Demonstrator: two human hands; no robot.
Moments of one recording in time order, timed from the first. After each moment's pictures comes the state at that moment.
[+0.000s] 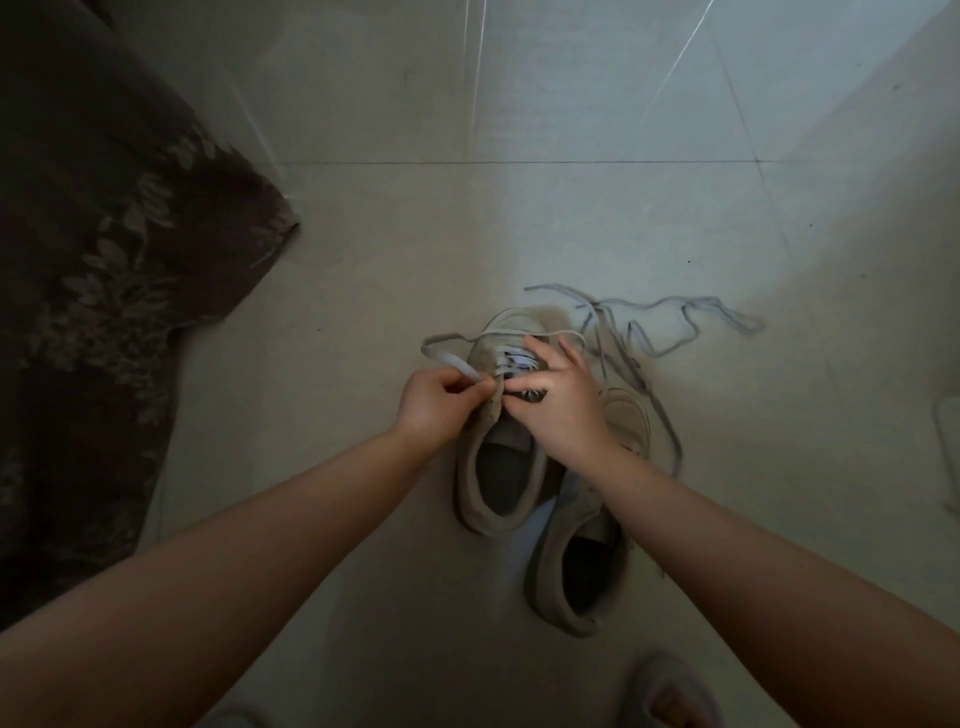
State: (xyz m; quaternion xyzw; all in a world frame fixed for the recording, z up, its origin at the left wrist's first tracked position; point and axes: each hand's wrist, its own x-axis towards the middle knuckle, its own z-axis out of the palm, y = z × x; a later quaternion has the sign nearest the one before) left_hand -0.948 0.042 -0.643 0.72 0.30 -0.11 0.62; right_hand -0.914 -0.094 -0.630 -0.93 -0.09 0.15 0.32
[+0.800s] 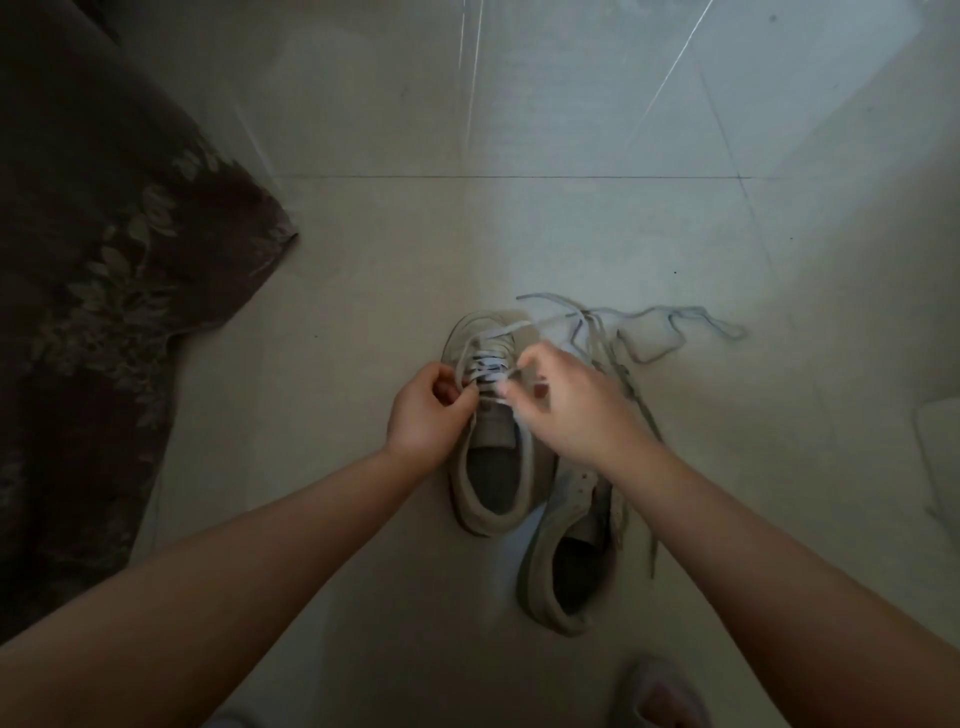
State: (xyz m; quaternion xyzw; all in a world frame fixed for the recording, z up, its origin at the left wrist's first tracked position) left_hand -0.958 0.042 -0.651 0.77 0.27 -0.04 0.58; right_hand -0.911 -0.108 -0.586 -0.95 -0.21 0.15 0.18
